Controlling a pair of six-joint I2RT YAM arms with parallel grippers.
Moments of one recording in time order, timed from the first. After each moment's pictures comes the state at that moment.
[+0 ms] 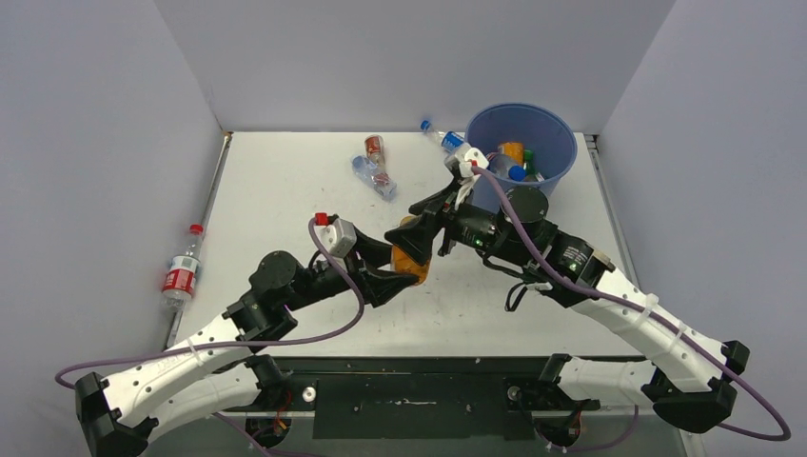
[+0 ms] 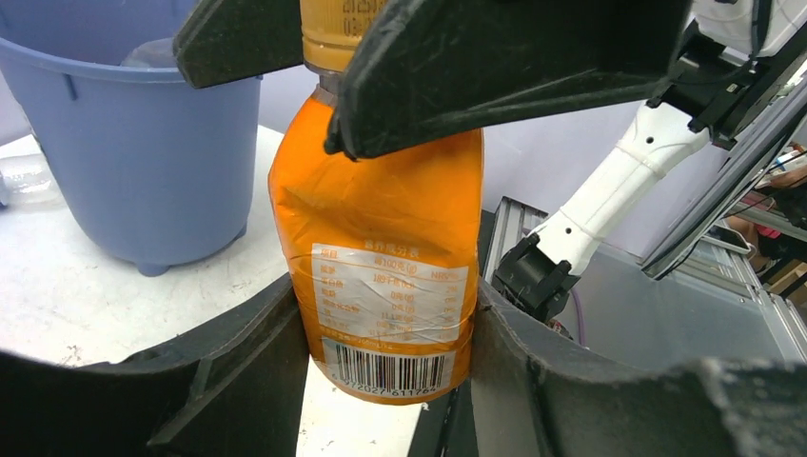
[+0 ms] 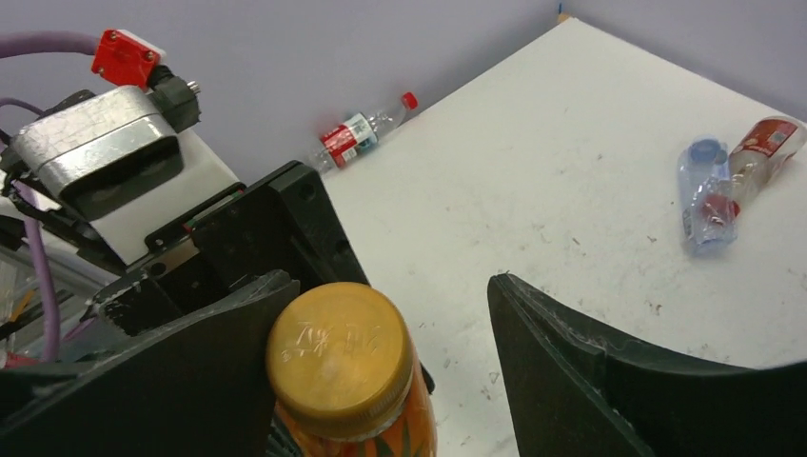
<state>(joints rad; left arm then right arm) -0.93 0.80 0.69 0.29 0.30 -0.33 0.93 1.10 1.33 -0.31 -0.15 0.28</state>
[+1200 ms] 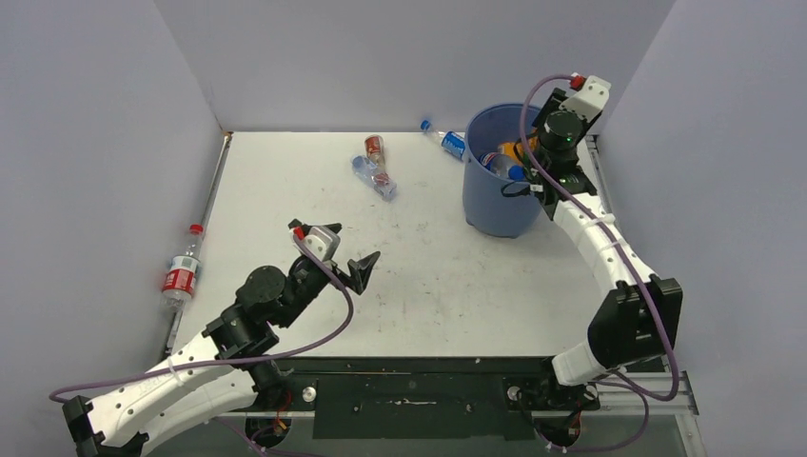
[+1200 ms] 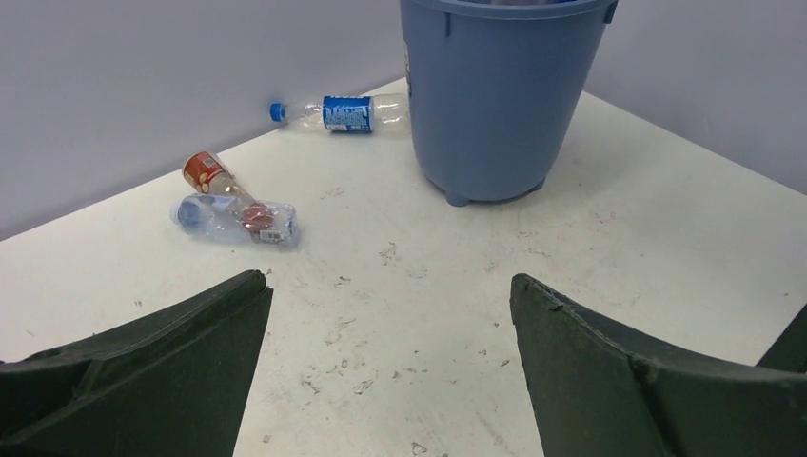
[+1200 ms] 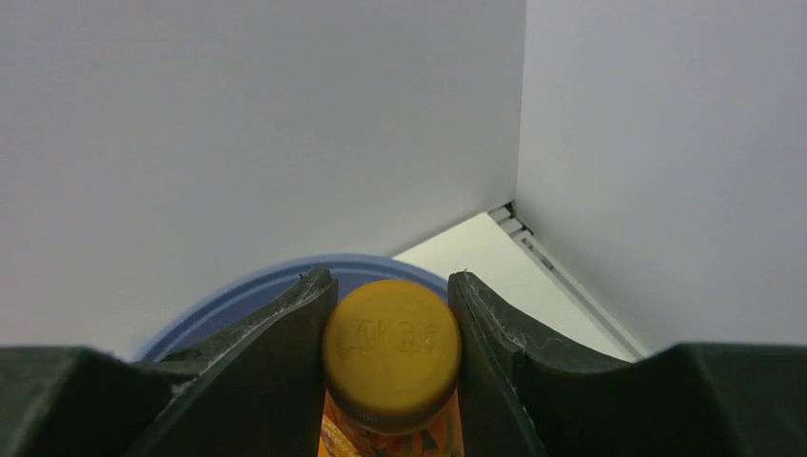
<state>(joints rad) -0.93 0.63 0.62 0.06 -0.28 0.01 0.20 1.47 1.32 0.23 0.67 0.14</state>
